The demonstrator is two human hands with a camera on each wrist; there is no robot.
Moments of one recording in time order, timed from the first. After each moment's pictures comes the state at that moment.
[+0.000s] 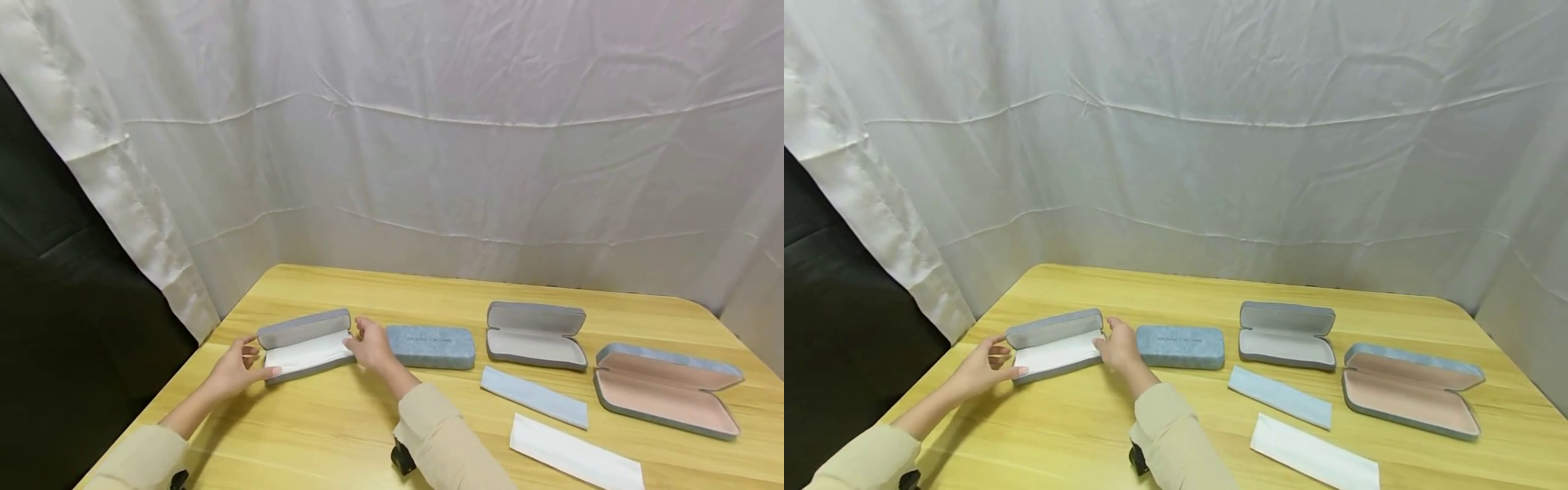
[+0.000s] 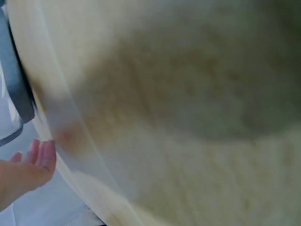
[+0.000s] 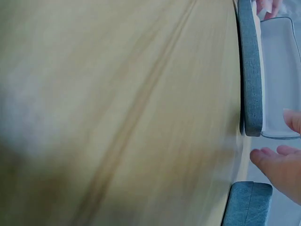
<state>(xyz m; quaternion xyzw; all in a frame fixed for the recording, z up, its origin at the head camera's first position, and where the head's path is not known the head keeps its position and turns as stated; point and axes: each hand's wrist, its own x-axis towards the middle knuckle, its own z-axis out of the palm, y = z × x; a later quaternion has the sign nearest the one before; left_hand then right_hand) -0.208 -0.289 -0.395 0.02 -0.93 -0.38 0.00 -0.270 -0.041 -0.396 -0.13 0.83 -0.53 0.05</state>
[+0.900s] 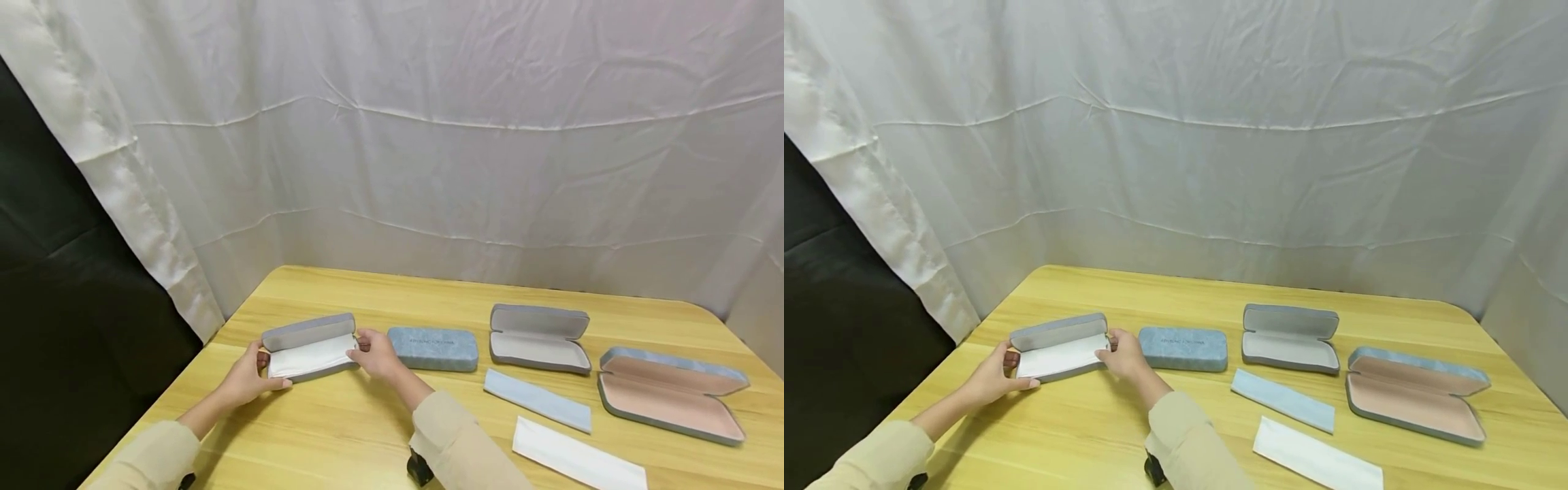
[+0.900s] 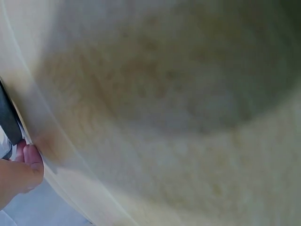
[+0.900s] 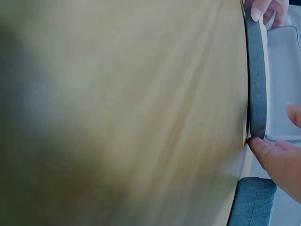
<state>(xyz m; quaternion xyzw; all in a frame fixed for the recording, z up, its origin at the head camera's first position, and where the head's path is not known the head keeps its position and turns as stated) -0.203 -0.276 -0.403 -0.01 -0.93 -0.36 0.03 -0.262 -0.031 -0.400 -0.16 0.81 -0.56 0.09</state>
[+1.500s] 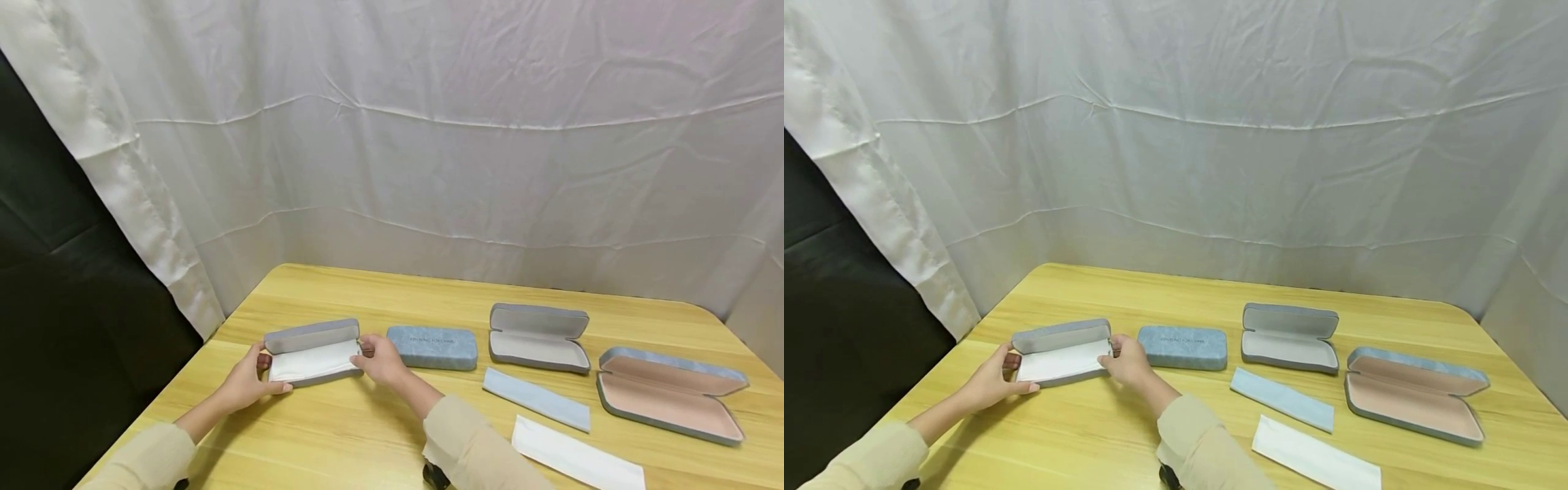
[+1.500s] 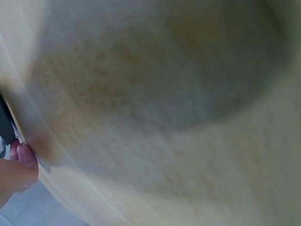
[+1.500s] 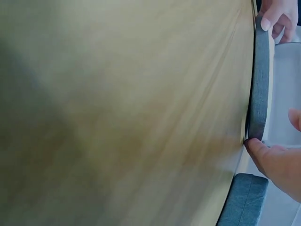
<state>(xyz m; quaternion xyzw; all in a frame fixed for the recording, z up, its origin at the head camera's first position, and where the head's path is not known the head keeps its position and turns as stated) -0.195 -0.273 -0.408 -0.03 -0.93 -0.36 0.04 -0.245 -0.018 -0.396 -0.17 0.82 -0.54 0.09</state>
